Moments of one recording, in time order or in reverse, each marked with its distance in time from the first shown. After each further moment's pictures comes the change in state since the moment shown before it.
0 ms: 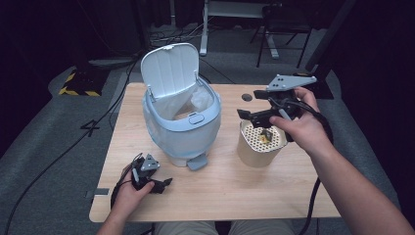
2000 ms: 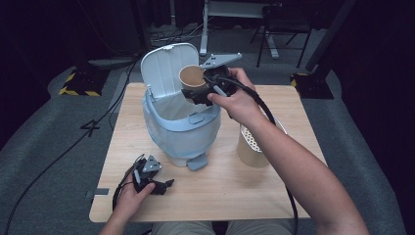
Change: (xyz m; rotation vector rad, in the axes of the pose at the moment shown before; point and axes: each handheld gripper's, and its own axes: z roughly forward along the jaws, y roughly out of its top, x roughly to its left) left arm -0.006 0.001 0.002 -0.001 -0.018 0.007; right arm 0.036 0.076 0.129 -0.035 0.091 -0.043
